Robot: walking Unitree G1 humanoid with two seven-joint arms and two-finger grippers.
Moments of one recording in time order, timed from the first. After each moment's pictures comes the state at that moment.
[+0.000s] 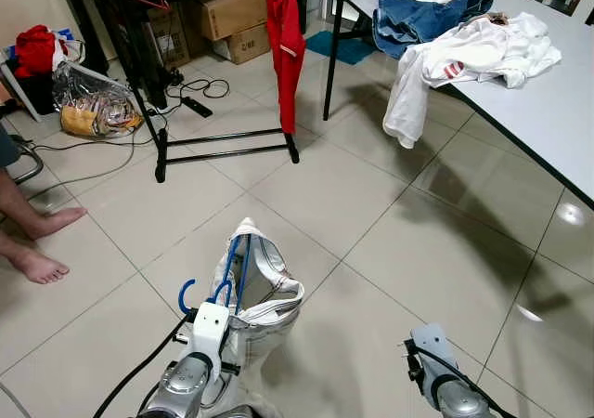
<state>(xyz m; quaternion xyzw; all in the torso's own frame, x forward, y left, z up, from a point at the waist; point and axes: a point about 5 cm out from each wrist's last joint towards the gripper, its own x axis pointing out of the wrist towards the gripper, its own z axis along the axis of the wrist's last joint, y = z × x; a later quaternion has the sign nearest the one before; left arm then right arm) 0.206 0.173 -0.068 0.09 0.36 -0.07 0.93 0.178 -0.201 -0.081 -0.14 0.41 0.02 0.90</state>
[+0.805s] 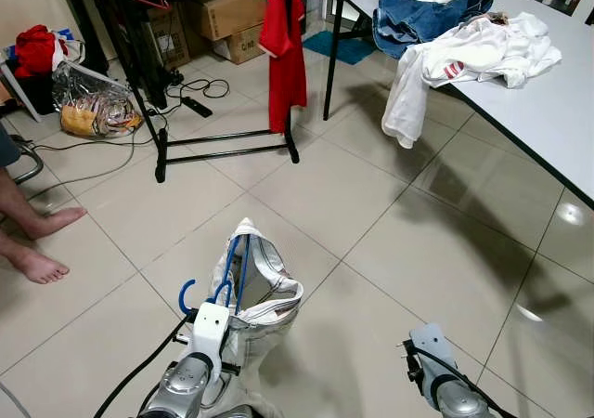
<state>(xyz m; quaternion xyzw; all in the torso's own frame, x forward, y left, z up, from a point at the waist) 0.206 0.173 -0.068 0.09 0.36 -0.07 0.93 0.178 -0.200 -0.081 -0.15 0.41 0.03 0.90</state>
